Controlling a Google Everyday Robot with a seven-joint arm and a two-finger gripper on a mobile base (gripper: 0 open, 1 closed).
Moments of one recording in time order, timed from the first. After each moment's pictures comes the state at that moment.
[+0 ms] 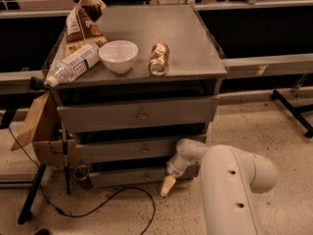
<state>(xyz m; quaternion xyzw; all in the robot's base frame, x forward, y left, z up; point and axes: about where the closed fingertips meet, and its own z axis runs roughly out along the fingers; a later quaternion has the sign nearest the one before) 0.639 -0.059 0.226 -0.61 0.76 0.19 0.11</state>
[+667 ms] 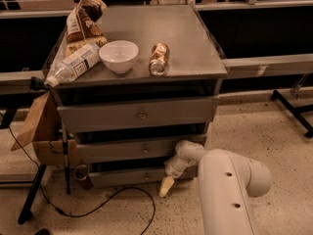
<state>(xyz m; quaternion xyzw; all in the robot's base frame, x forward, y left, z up) 0.642 -0.048 0.208 -0.62 0.75 0.20 0.12</state>
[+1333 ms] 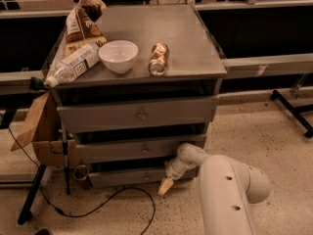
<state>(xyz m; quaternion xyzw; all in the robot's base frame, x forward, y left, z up) 0.645 -0.047 0.189 -0.62 0.74 0.22 0.14</state>
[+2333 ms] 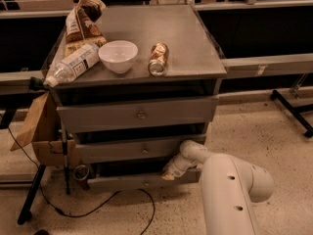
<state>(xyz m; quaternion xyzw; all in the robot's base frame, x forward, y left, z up) 0.651 -0.051 0.204 -0.61 0.75 0.22 0.14</state>
